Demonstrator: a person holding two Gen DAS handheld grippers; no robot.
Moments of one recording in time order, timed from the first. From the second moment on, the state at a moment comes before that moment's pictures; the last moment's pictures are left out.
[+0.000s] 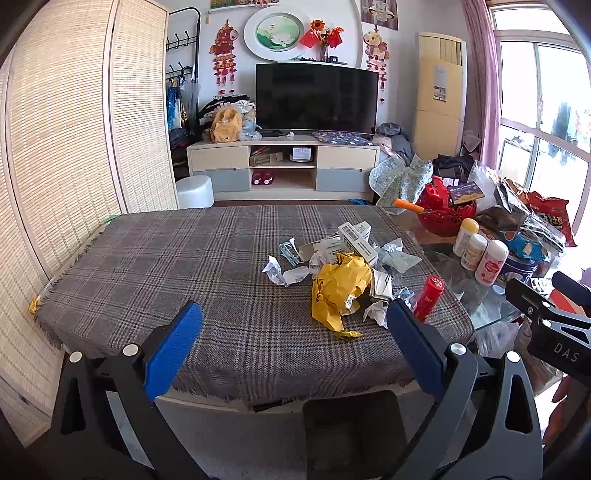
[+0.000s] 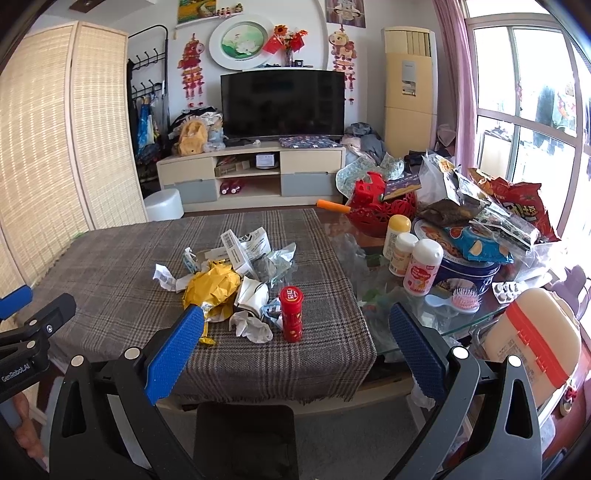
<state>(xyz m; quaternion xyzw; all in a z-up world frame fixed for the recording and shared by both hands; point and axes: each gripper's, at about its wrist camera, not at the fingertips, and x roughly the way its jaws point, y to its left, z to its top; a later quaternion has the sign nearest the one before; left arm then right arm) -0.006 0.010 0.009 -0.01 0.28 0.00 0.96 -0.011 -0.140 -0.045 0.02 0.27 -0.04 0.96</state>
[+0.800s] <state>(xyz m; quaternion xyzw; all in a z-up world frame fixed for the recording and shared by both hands) -0.004 0.006 0.006 -0.01 0.27 0.01 0.96 -0.010 -0.139 -0.046 0.02 0.27 -0.03 0.96</state>
